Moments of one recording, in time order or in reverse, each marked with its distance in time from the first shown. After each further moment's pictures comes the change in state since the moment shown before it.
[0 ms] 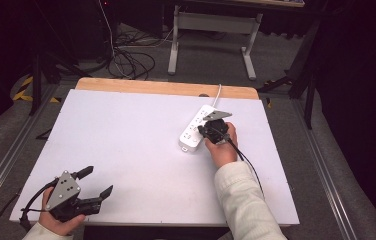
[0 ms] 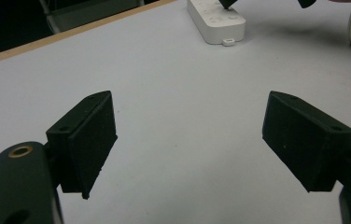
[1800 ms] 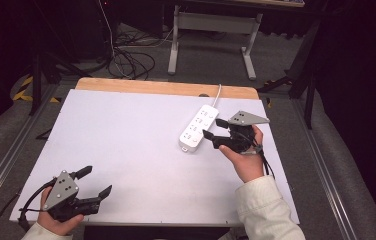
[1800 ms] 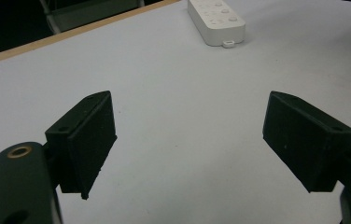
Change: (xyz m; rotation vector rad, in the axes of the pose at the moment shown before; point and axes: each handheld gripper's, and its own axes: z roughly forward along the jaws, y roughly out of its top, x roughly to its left) left arm 0.001 0.002 -0.003 -0.003 0.000 -0.005; right arm 0.013 0.011 -0.118 -0.223 0.127 -0.001
